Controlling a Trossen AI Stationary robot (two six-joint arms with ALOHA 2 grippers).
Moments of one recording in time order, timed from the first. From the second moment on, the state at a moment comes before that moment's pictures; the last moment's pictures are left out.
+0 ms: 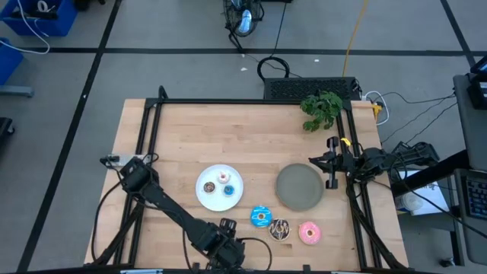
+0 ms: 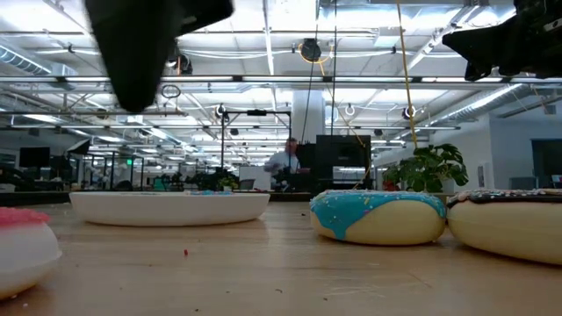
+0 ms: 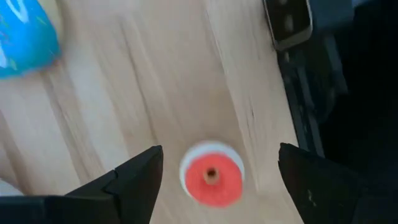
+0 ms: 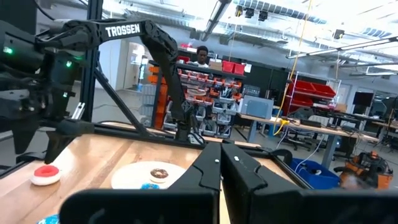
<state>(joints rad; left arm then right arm) -0.64 2.19 1.85 -0.95 -0.02 -0.36 0.22 0.07 0.02 0.27 0.26 -0.23</state>
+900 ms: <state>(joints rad) -0.65 2.24 1.84 -0.98 -0.03 -0.32 0.22 0.07 0.02 0.24 0.26 -0.20</state>
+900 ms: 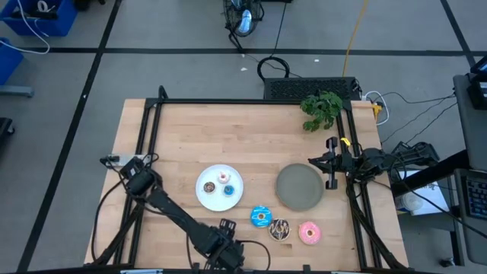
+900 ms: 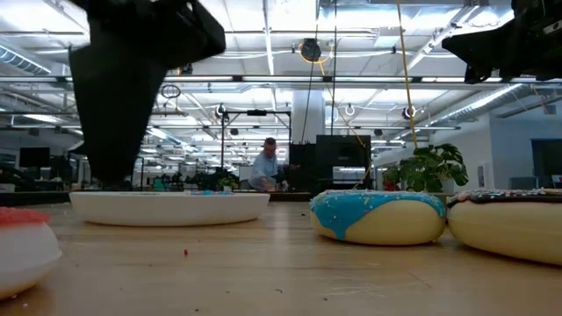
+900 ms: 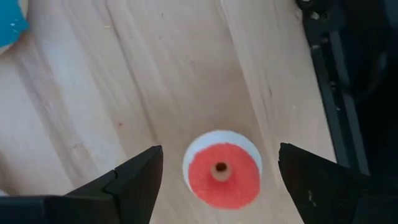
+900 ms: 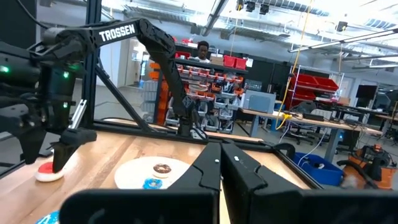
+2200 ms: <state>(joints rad) -0.64 2.24 1.74 -0.92 0.06 -0.37 0.22 0.07 0.02 0.24 0.26 -0.20</state>
